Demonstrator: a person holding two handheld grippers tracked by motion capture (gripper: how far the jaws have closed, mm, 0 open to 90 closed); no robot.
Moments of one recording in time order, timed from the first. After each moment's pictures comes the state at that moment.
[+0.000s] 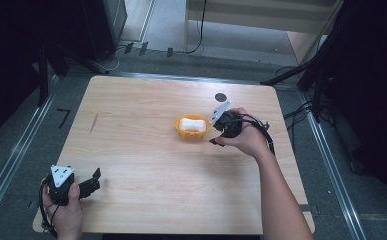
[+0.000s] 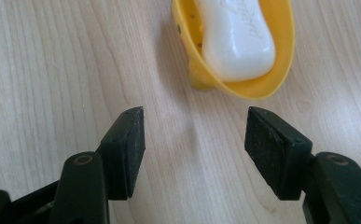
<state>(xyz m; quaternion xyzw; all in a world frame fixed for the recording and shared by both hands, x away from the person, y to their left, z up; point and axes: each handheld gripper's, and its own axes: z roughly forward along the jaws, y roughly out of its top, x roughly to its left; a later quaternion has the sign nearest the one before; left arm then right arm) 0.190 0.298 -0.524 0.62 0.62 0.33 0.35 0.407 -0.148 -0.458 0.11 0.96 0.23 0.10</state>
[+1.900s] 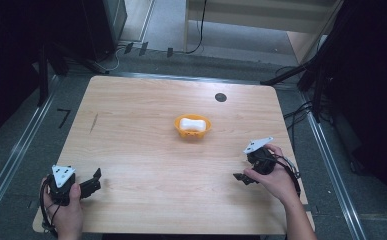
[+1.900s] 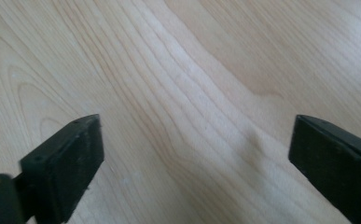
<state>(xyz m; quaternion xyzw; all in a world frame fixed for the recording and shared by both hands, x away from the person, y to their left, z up) 0.190 0.296 -0.524 0.62 0.62 0.34 0.34 0.312 -0.242 -0.507 0.31 0.91 0.26 0.06</state>
